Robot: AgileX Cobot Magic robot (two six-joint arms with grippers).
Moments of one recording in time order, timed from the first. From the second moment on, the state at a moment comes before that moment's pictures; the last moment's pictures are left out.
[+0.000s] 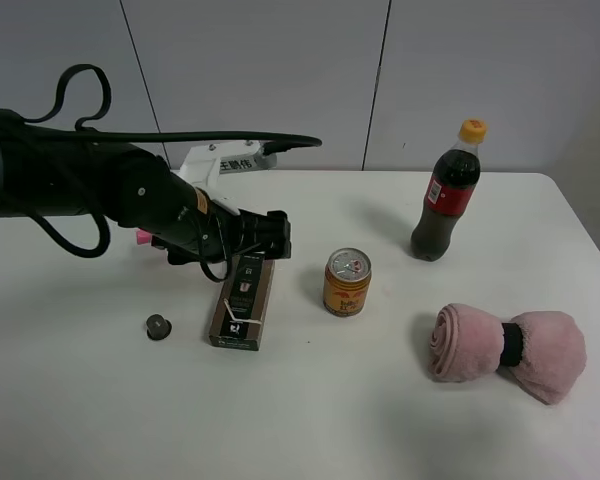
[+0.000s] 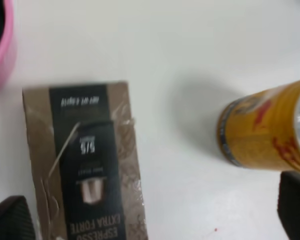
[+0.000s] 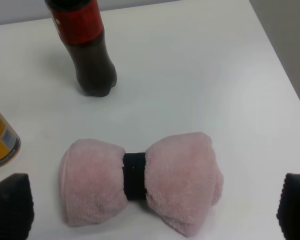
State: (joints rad) left arm -0.66 1.70 -0.99 -0.08 0.31 -0.50; right arm -0.10 0.00 -0.51 0.04 1.06 0.02
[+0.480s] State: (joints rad) left arm -0.36 1.49 -1.11 -0.20 0.34 0.20; right arm -0.10 0.00 -0.51 0.04 1.06 0.02
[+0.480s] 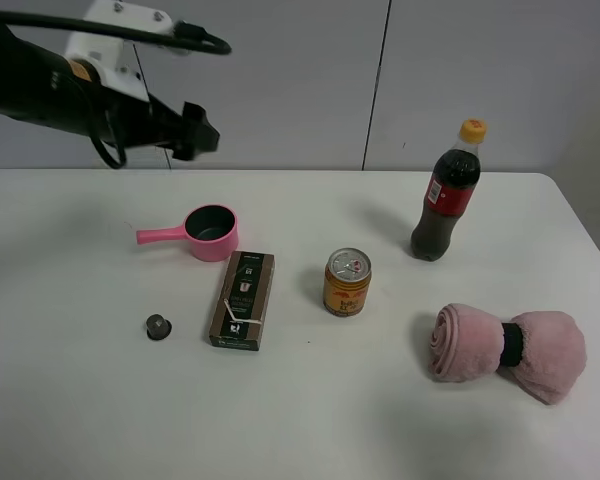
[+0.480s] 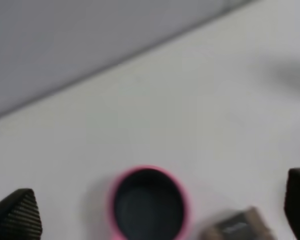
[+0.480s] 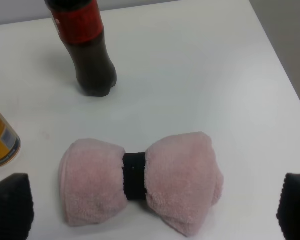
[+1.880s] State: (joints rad) left arm 0.17 0.33 -0.84 -0.10 1.03 0.17; right arm -0.10 0.00 -0.51 0.04 1.06 0.02
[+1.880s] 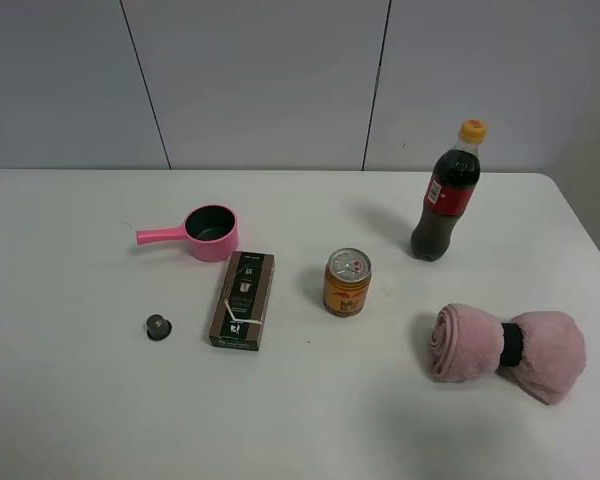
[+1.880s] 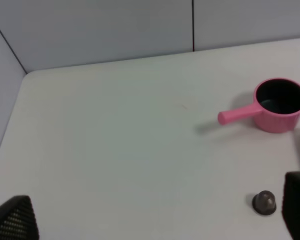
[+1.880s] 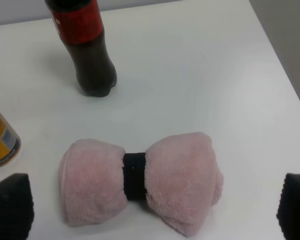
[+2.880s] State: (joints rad) left arm 0.17 0.00 -0.51 -0.09 1.05 0.13; right arm -0.10 0.00 -0.51 0.04 1.06 0.02
